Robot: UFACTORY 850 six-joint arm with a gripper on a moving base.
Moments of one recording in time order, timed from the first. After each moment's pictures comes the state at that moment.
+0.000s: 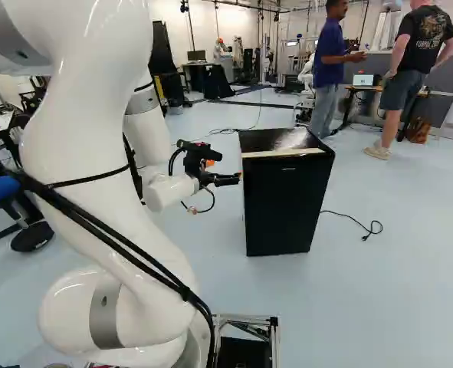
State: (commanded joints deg) arm 11.8 -16.8 -24.8 39.4 70.5 0.0
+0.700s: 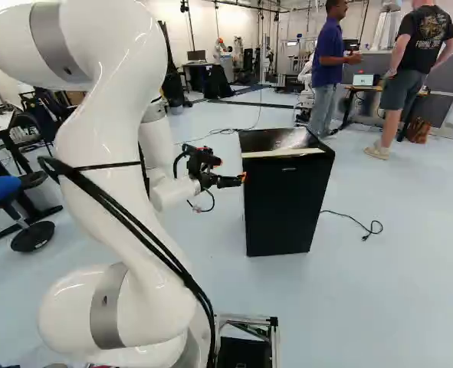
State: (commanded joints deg) arm 13.1 -27.8 -32.3 48.9 78.0 0.0
